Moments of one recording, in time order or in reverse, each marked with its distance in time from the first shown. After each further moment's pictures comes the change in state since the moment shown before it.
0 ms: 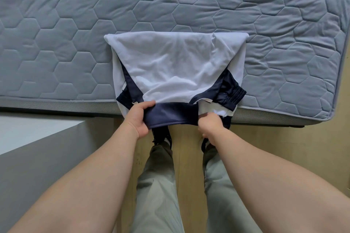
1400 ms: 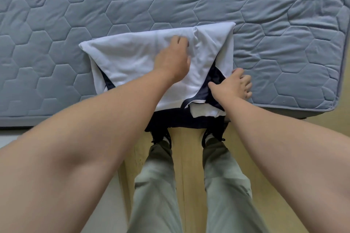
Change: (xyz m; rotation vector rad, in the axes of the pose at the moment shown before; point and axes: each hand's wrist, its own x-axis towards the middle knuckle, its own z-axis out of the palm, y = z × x) left_hand 0.027 0.070 0.202 1.776 0.115 1.063; right_hand 0.067 -0.029 -0.100 -0.054 0.581 0.001
